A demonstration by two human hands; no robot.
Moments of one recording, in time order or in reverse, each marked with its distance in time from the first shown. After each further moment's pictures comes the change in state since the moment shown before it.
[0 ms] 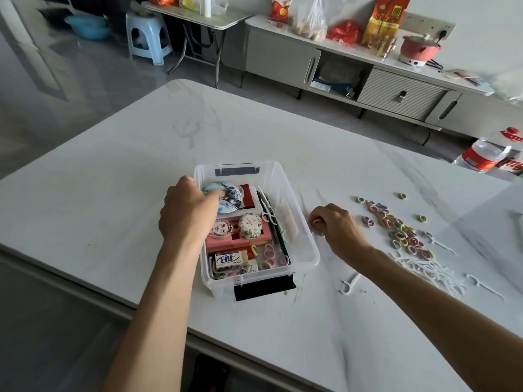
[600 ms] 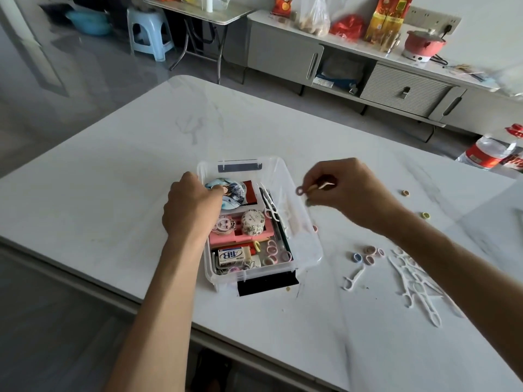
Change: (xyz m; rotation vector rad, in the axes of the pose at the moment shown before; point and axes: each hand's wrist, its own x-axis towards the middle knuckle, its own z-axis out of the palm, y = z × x) left_hand 0.002 0.001 0.000 -0.001 -0.033 0.001; right_hand 0.013 -0.092 -0.091 0.399 -0.096 -0.064
